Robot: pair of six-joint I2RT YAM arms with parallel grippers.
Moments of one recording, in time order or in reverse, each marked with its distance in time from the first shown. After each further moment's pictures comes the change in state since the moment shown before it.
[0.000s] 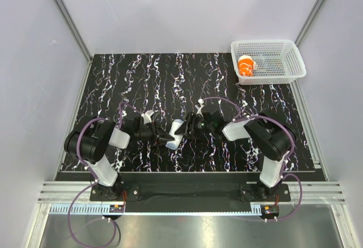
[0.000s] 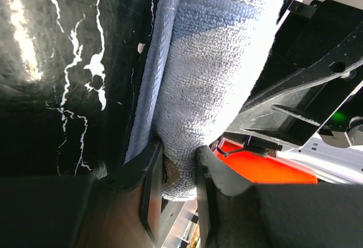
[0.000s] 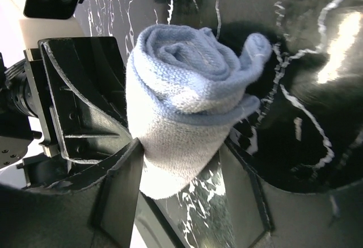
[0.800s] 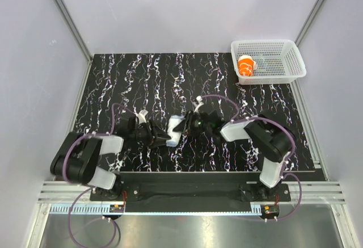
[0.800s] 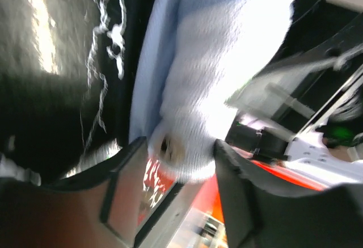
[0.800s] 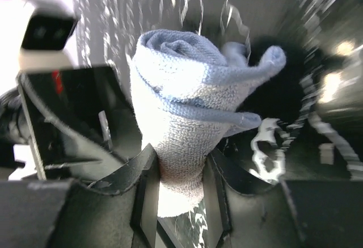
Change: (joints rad) left arm 0.032 -0.195 -0.039 -0.179 -0.061 0.059; right arm 0.061 0.007 0.029 0.053 0.131 0.018
